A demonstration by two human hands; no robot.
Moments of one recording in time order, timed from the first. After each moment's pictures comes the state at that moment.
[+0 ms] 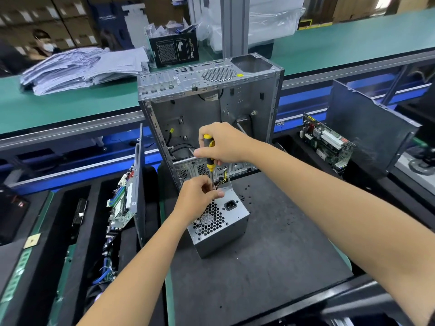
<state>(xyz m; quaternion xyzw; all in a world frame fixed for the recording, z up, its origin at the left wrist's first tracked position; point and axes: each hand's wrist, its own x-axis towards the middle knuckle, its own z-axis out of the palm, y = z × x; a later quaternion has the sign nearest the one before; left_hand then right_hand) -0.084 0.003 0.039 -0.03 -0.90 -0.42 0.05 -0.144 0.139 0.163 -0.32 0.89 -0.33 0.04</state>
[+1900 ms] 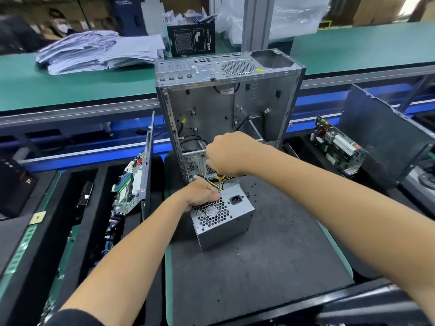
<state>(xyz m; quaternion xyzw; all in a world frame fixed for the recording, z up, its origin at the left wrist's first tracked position) -0.099 -0.015 0.033 0.02 -0.86 -0.44 -0.25 -0.118 0.114 0.163 -0.40 0.91 0.13 -0.02</state>
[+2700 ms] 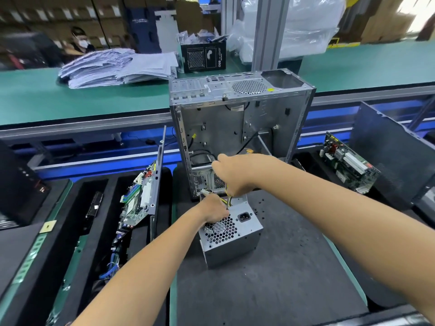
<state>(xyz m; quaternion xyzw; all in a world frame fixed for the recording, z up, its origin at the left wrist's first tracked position) -0.104 0.005 0.046 0.08 -0.92 -0.29 -0.24 -0.126 0.105 0.170 -0.41 0.89 0.16 0.11</state>
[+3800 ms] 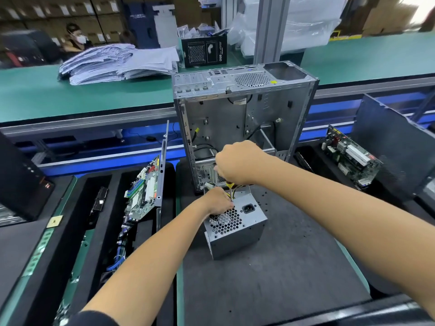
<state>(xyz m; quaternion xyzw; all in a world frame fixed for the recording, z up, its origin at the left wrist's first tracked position) -0.098 0.000 0.051 0.01 -0.92 -0.29 -0.25 -0.125 0.100 0.153 -0.39 0.91 0.15 -0.06</state>
